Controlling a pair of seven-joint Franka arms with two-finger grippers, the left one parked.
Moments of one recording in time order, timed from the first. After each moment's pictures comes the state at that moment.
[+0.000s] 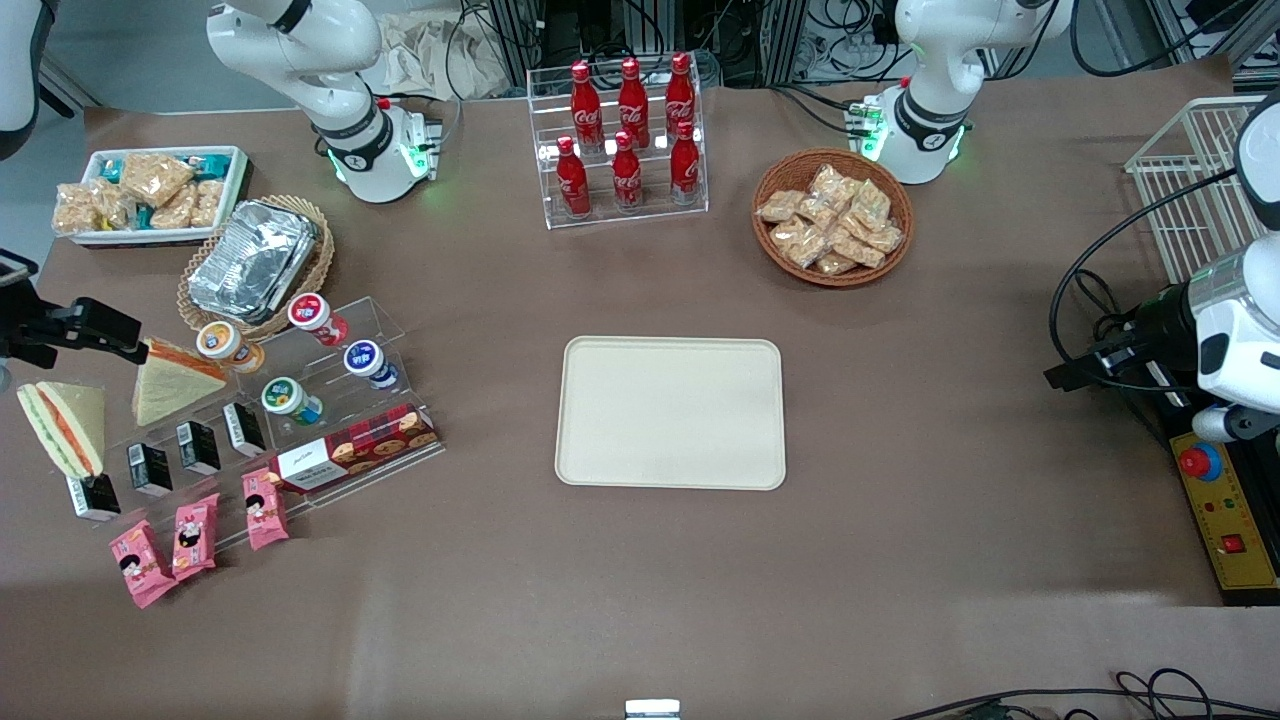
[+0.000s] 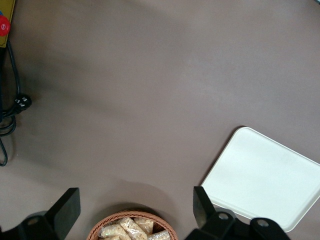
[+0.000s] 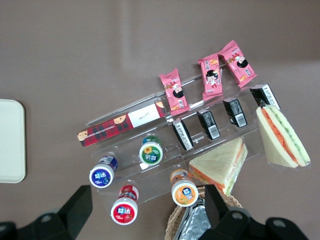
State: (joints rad) arm -0.04 0.12 -0.02 -1.39 -0.02 1.52 -0.06
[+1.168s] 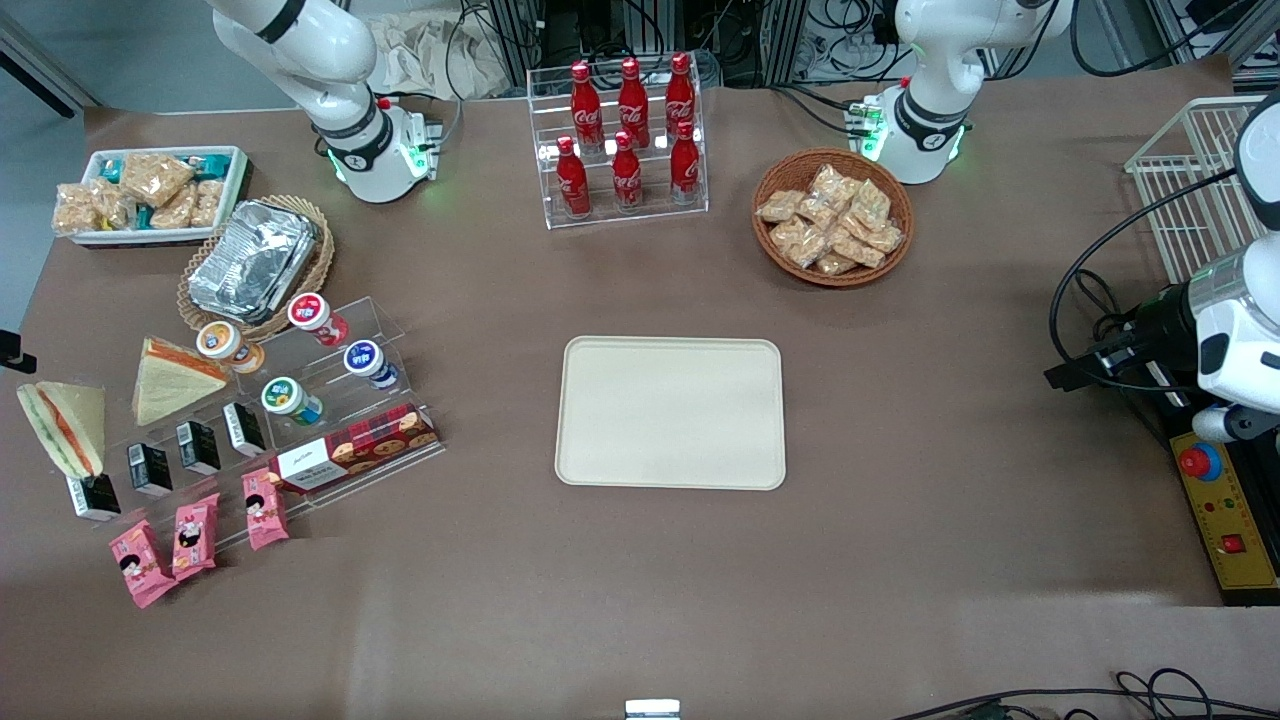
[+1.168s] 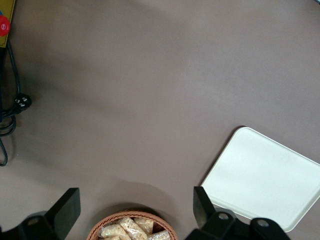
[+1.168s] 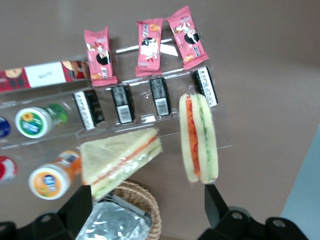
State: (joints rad) arm -0.40 0.24 -0.04 -1.51 -0.02 1.69 -0.67
